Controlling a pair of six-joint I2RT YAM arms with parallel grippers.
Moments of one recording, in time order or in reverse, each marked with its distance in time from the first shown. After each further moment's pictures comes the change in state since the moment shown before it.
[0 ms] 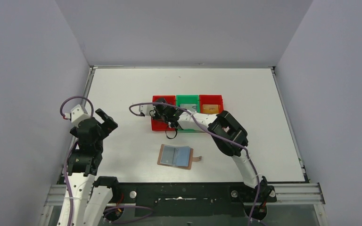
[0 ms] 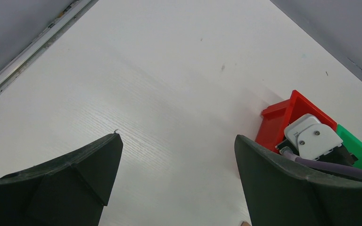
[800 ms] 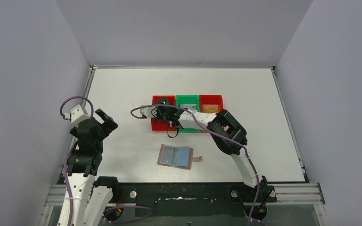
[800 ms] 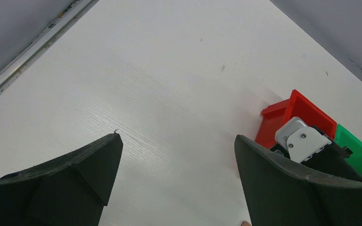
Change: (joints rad) left arm 0.001 -0.004 0.000 -0.006 -0.005 0.001; right arm -0.024 0.026 0.009 0.016 -0.047 -0.135
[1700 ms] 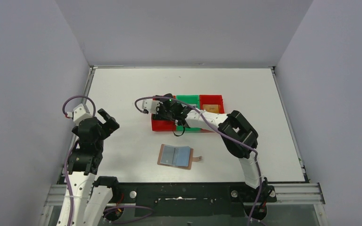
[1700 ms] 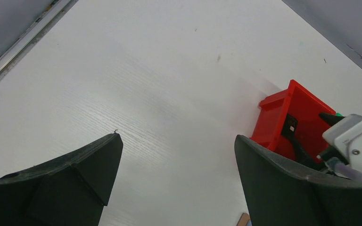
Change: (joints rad) left arm 0.000 0.016 -0.003 0.002 0.047 0.011; right arm -0.016 -0.129 -0.106 0.014 -0.134 0.156
